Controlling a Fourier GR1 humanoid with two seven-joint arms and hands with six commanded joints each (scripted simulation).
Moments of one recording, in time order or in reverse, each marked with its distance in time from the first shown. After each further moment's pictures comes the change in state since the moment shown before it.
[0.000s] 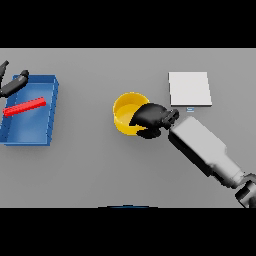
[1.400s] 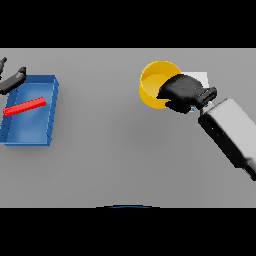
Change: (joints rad) left arm -0.003 0.002 0.021 -0.046 0.044 -0.016 0.054; right arm -0.012 -0.225 -0.167 -0.244 -0.099 0.098 0.151
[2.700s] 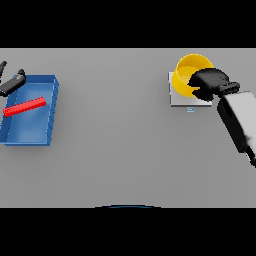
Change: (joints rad) left arm 0.021 -0.001 -0.009 -0.048 -0.002 0.003 0.080; right arm -0.109 0.029 -0.086 0.611 0.031 -0.281 -0.107
